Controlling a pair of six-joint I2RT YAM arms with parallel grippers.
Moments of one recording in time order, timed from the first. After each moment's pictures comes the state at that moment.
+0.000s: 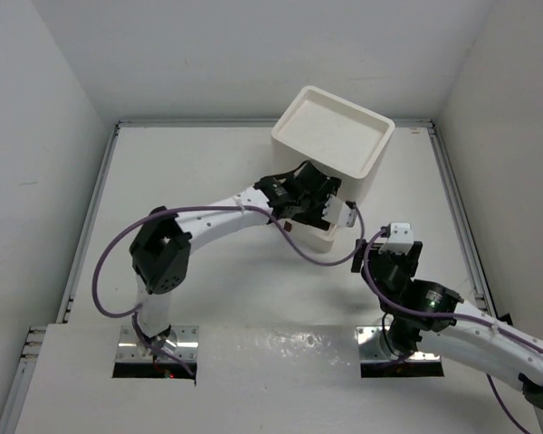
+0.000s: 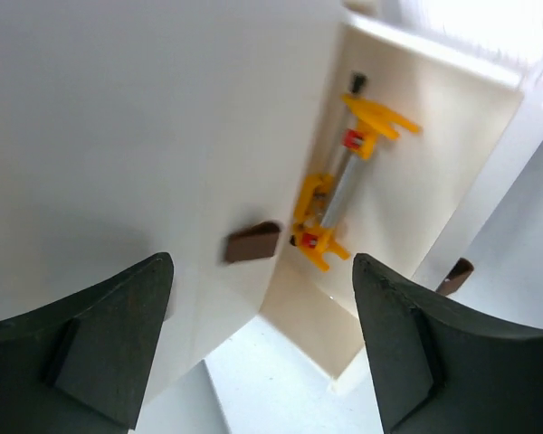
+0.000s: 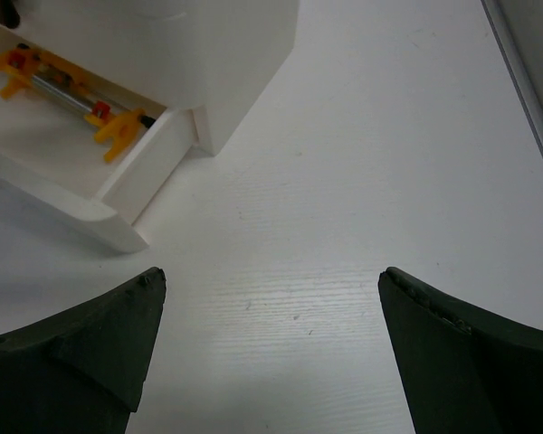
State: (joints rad) left arm -0.92 1.93 1.57 -0.43 -0.07 1.15; right arm 1.00 0.49 0.39 -0.62 1.01 0.54
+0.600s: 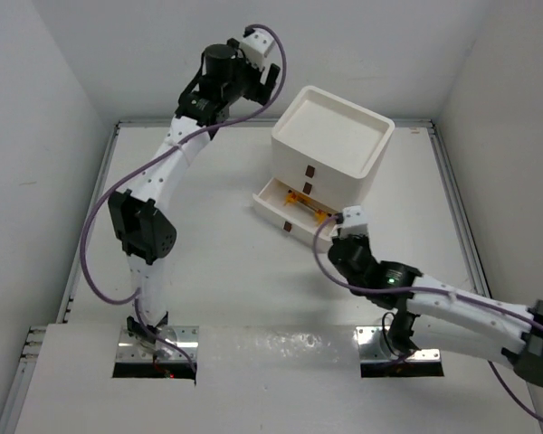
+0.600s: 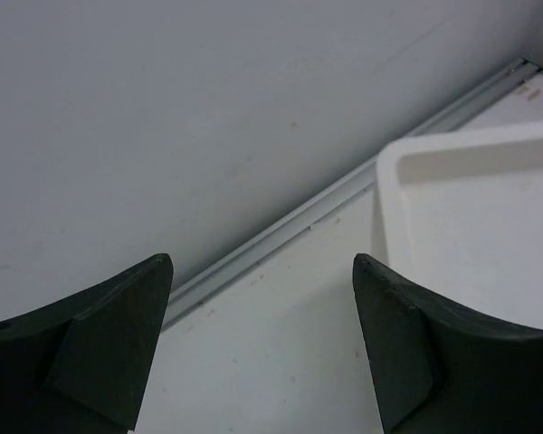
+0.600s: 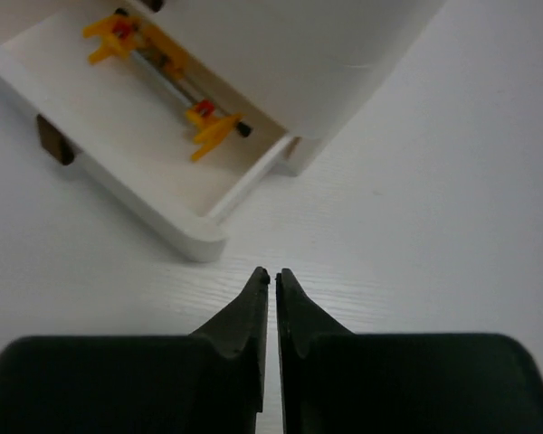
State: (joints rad) left arm -0.43 1.98 2.15 -0.35 0.11 0.26; right arm 1.00 0.81 0.50 -0.37 0.93 0.35
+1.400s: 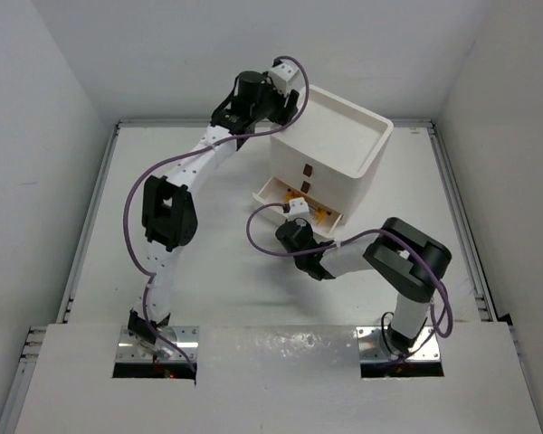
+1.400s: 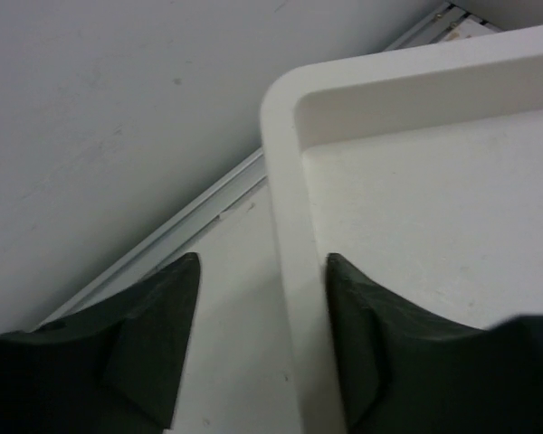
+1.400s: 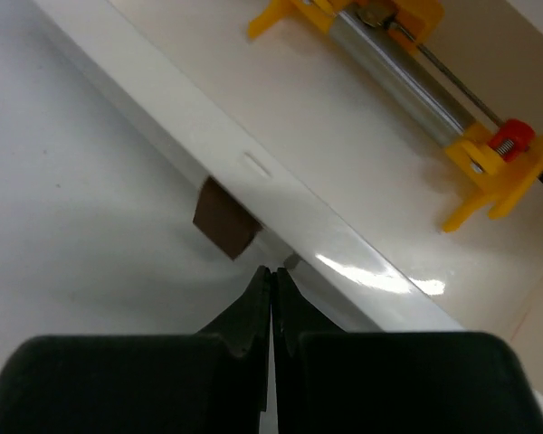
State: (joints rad) left arm -0.44 2.26 2.20 -0.20 0.19 0.18; right arm 0.90 1.78 0.65 0.42 0.64 0.40
